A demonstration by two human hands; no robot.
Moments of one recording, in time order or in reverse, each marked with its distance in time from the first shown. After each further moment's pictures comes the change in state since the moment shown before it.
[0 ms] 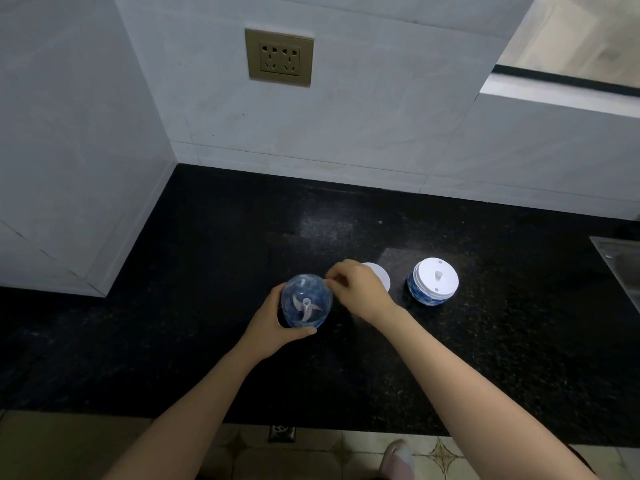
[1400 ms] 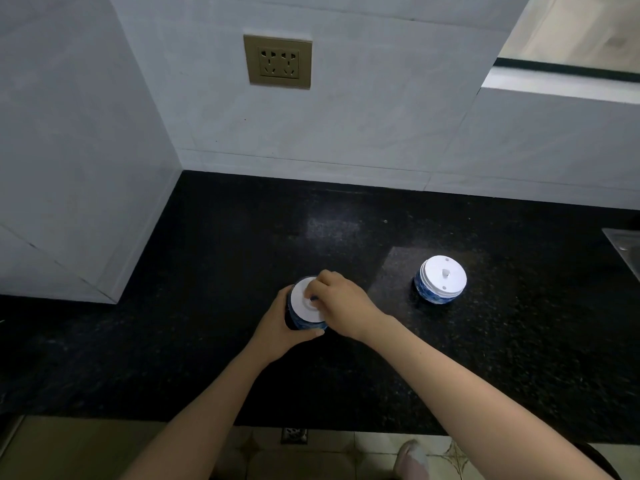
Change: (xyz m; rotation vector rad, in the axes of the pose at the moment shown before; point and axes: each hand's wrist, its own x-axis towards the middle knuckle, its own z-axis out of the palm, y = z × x) left_hand 0.000 0.004 -0.001 0.004 -0.044 -0.036; right_hand -0.009 -0.024 0.021 -0.262 -0.151 -0.303
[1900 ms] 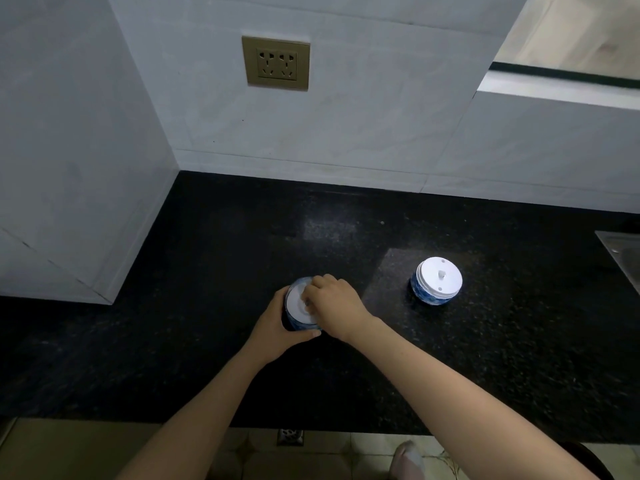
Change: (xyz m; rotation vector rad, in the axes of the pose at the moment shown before) left_hand 0.003 -0.001 0.002 0.001 0.004 -0.010; right_hand 0.011 -0.005 0.009 -0.192 -0.105 0.069
